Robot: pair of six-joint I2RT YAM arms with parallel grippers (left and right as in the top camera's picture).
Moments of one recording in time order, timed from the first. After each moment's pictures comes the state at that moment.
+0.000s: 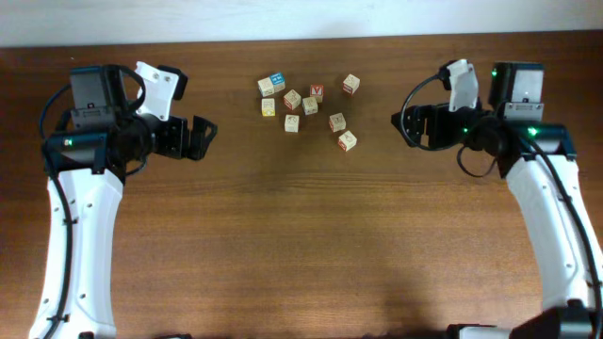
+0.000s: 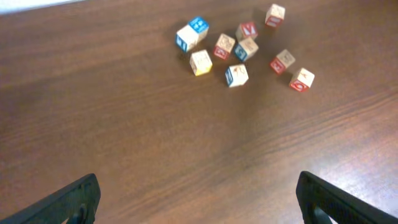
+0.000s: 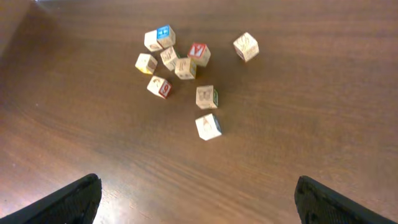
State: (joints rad) left arm 0.09 1.49 1.46 -0.90 0.42 0.27; right arm -0.06 1.51 1.33 -0.69 -0.56 -0.06
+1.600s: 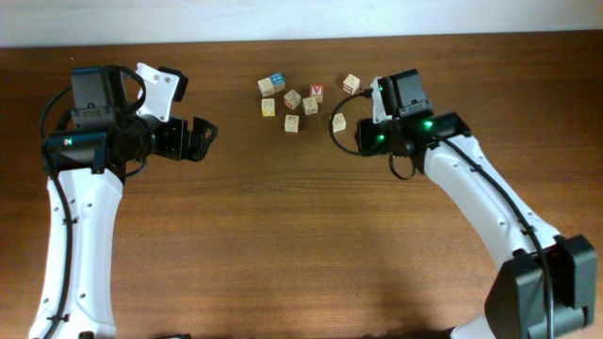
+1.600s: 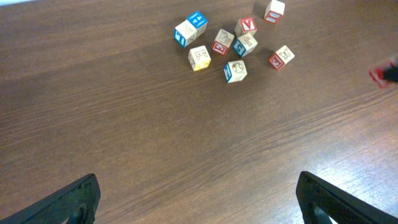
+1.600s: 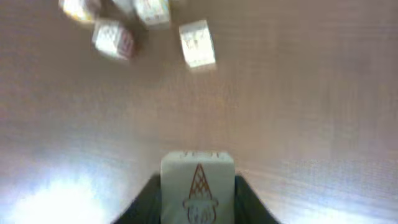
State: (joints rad) left arm 0.09 1.49 1.46 -0.91 0.42 0.27; right arm 0.30 1.69 1.36 -0.73 -0.10 0.26
